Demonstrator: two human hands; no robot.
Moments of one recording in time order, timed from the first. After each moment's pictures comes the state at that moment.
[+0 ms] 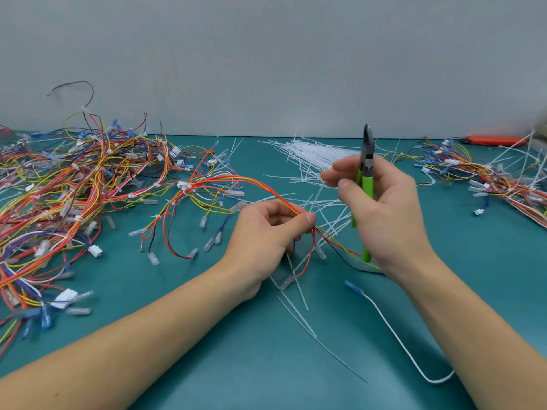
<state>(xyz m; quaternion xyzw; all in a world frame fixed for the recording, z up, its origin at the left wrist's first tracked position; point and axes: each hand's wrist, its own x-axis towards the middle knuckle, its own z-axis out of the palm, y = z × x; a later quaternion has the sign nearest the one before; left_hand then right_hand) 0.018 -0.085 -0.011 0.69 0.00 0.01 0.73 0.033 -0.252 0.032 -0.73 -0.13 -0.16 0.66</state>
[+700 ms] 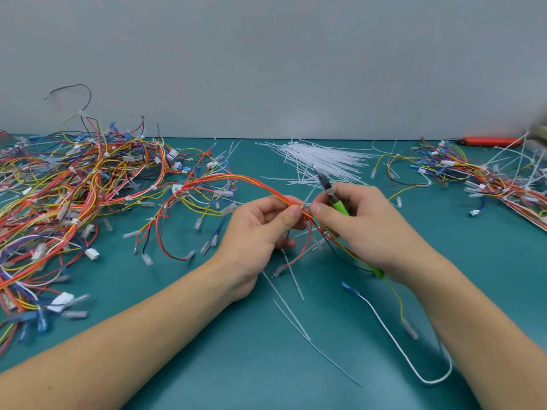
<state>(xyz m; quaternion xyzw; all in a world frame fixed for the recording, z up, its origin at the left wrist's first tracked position) 0.018 -0.081 -0.008 0.61 -0.04 -0.01 0.79 0.037 -0.263 0.027 -0.84 -0.16 0.00 0.52</state>
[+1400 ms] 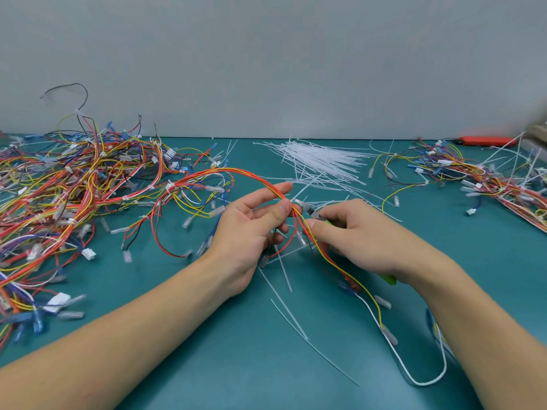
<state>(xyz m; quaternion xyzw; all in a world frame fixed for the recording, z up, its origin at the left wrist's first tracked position) 0.022 -0.077 -0.008 0.56 -0.03 -0.01 0.83 0.036 -0.272 0.025 -0.90 -0.18 0.10 0.38</state>
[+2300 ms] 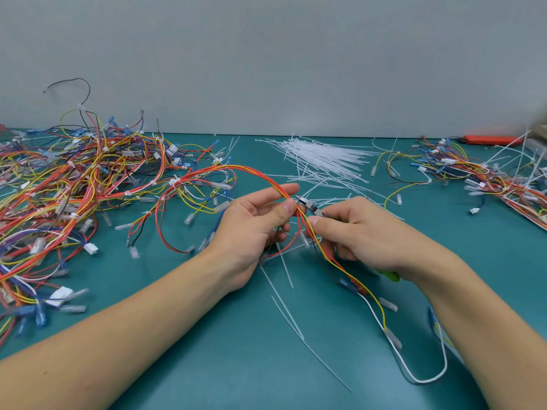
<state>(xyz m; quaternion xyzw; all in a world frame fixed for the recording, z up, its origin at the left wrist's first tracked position) 0.026 -0.075 -0.012 0.56 -0.04 -0.03 0.82 0.037 -0.273 0.026 -0.87 -0.18 0.15 0.42</state>
